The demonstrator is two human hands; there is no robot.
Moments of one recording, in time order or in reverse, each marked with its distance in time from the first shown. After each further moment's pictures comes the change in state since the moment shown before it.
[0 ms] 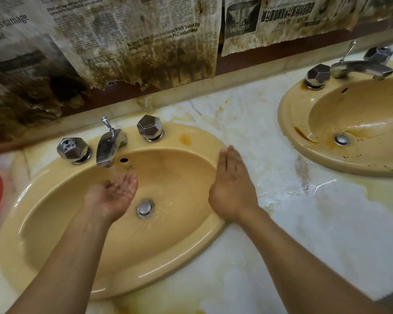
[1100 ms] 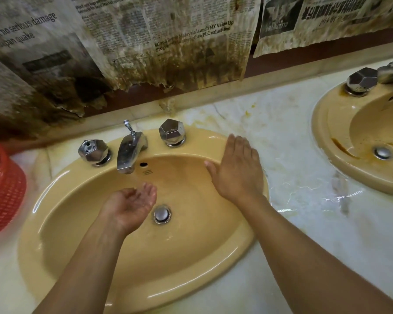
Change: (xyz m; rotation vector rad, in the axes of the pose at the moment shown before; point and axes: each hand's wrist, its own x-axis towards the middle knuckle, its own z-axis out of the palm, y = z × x) left_hand 0.019 0.006 -0.014 0.053 0.056 -0.073; right_hand 0.074 -0.035 0.004 -0.157 0.066 0.038
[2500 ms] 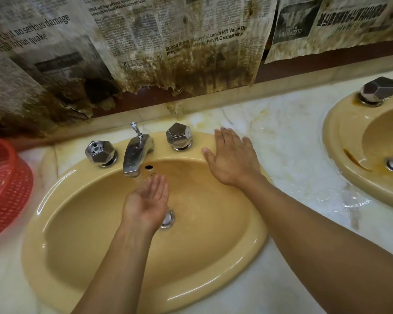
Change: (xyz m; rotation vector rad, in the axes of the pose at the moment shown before) left_hand -0.003 -0.030 0.028 -0.239 -0.104 0.124; right_hand 0.054 -0.013 -0.007 -0.017 -0.107 -0.210
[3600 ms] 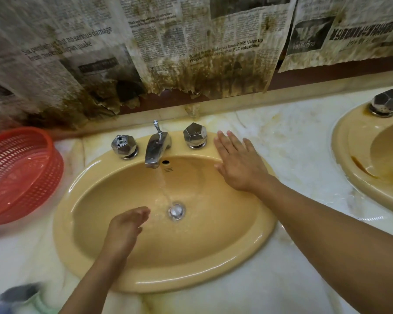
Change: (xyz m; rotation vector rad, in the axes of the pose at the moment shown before) left_hand -0.039 0.040 -0.105 1.216 0.106 0.444; right_hand -0.015 0.005 0.001 -0.153 -0.010 -0.290
